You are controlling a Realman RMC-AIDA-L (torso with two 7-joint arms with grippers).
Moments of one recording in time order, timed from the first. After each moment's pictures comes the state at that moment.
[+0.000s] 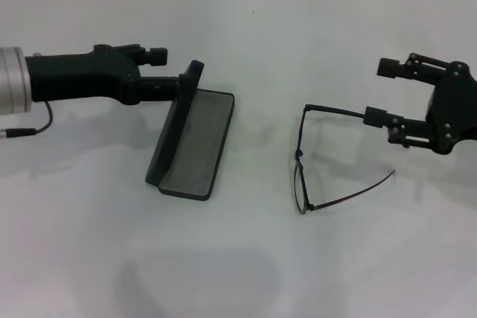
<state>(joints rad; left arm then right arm) -0.38 -2.02 1.02 1.02 1.78 1.44 -1.82 0.47 1.94 -1.13 -0.49 -1.34 -1.61 0.95</state>
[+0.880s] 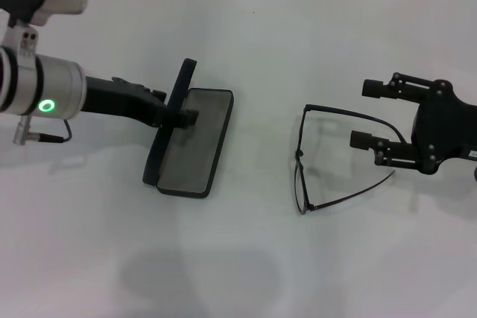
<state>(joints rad) -0.48 -2.09 1.14 1.08 2.25 1.26 -2.18 0.47 1.96 -1.13 -0.49 -1.40 -1.60 0.89</state>
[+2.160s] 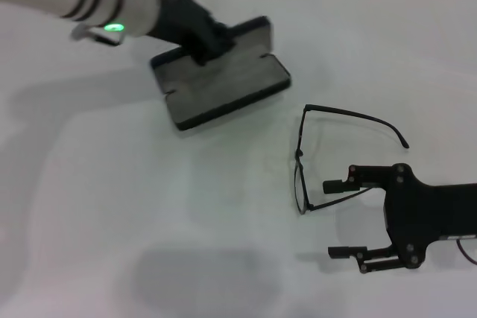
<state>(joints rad) -0.78 -2.08 1.19 0.94 2.36 1.11 -1.82 0.46 2.02 -1.15 -0.56 -1.66 -1.72 0.76</state>
